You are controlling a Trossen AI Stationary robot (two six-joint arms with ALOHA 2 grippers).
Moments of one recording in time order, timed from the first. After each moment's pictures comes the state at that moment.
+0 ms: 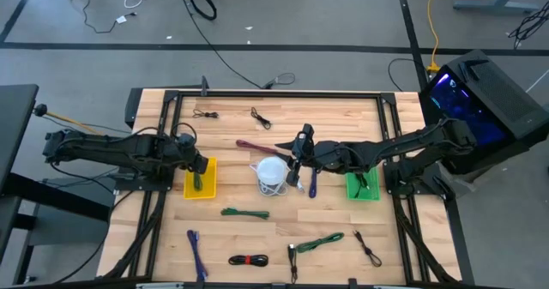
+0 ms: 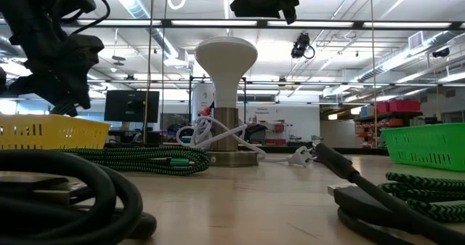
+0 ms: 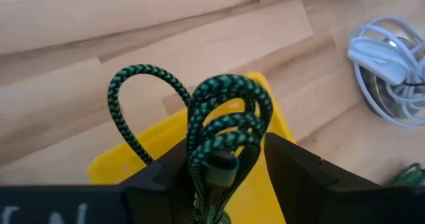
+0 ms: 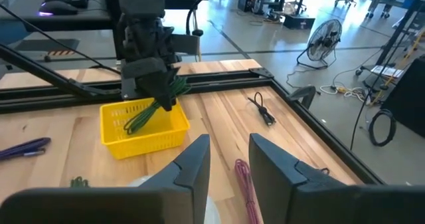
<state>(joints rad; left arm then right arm) -0.02 0.67 0.45 -0.81 -0.23 -1.17 0.14 1.50 1.04 0.17 0.46 0.04</state>
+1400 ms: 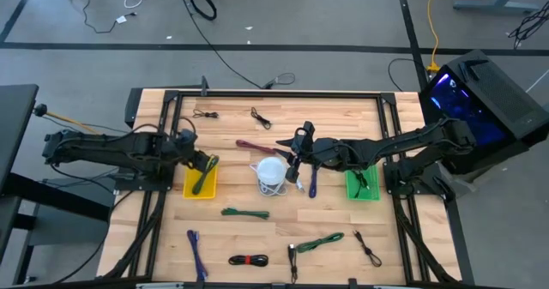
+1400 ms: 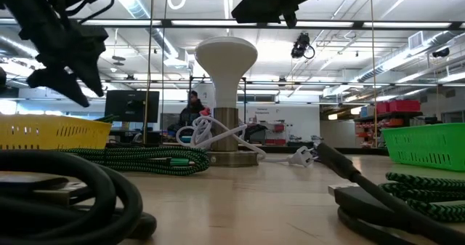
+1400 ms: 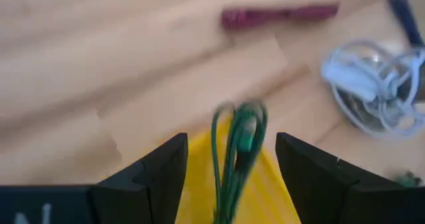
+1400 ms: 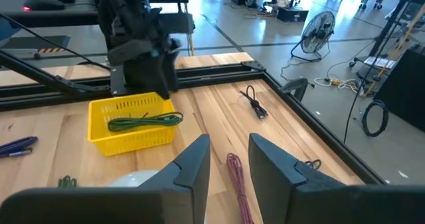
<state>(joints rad) 0.00 0.66 0.49 -0.77 -0.32 -1.00 0.12 1.50 1.04 0.15 0.45 0.06</state>
